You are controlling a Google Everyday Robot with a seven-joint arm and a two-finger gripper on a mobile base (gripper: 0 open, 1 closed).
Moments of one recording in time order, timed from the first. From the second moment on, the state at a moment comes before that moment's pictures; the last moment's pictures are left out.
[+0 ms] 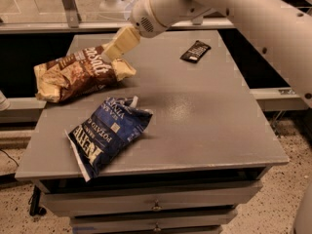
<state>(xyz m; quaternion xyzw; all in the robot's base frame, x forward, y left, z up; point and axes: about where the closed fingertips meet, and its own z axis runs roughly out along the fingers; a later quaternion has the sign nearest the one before) 0.657 0.088 0.963 -0.55 0.70 0.21 0.41</state>
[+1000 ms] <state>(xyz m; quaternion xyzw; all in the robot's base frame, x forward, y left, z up) 0.631 0.170 0.916 -0.58 0.68 0.21 0.40</state>
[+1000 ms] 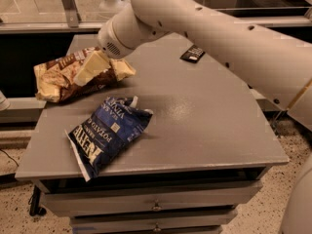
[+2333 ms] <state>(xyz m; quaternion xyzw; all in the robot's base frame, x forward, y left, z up) 0.630 0.205 0.869 -0.59 0.68 0.22 0.38</state>
